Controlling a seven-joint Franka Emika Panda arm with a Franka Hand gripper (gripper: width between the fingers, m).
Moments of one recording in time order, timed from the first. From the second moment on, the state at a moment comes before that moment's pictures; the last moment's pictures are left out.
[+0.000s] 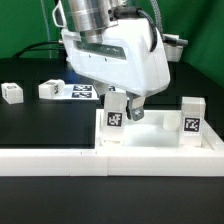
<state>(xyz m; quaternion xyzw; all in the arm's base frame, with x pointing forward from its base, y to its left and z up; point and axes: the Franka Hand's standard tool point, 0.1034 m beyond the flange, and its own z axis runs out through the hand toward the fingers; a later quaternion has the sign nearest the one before) 0.664 -0.006 0.073 -0.85 0.51 0.06 0.09</state>
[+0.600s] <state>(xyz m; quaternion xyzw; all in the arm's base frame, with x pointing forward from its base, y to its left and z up) 0.672 -0.010 0.077 -0.98 0.19 0.00 0.06</state>
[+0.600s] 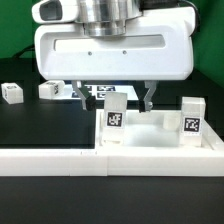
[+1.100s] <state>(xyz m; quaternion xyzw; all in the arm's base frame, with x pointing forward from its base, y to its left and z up) 0.670 -0.011 0.076 -0.96 0.29 0.01 0.06</state>
